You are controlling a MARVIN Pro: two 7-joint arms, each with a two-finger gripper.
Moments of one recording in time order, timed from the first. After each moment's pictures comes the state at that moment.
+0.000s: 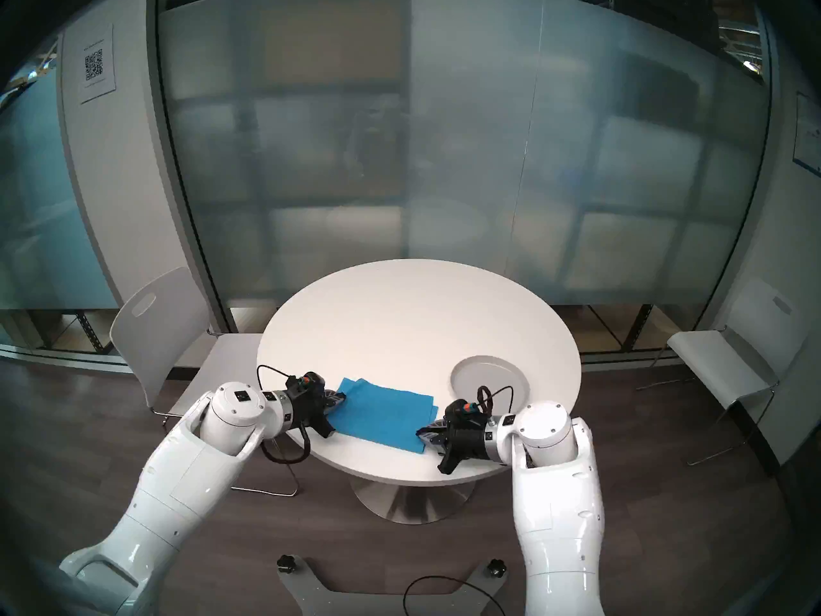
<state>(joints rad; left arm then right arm) 1.44 -1.21 -1.32 -1.49 0.14 0.35 -0.61 -1.50 -1.61 1.78 -1.52 -0.65 0.13 1.30</state>
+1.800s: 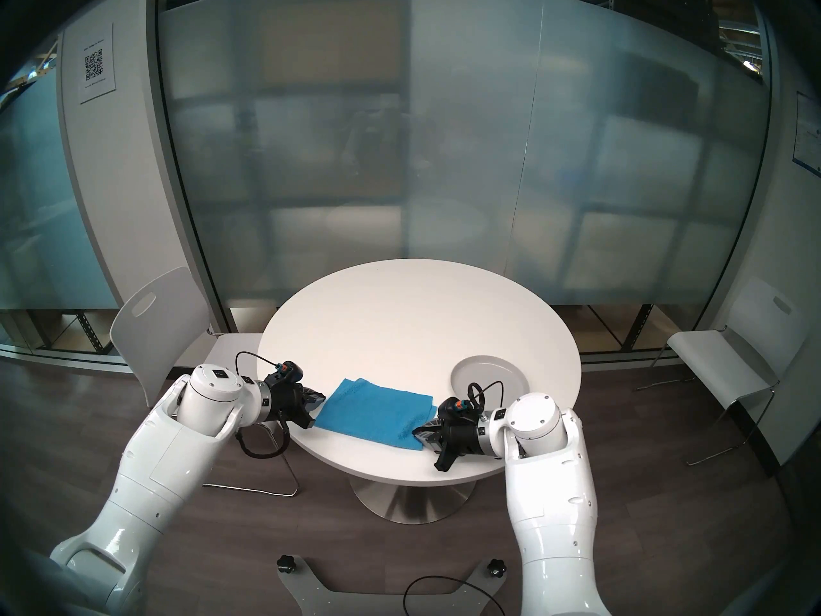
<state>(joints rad) 1.41 -1.17 -1.39 -1.51 0.07 0.59 -0.72 -1.46 -1.60 1.75 -1.48 -0.68 0.11 1.32</state>
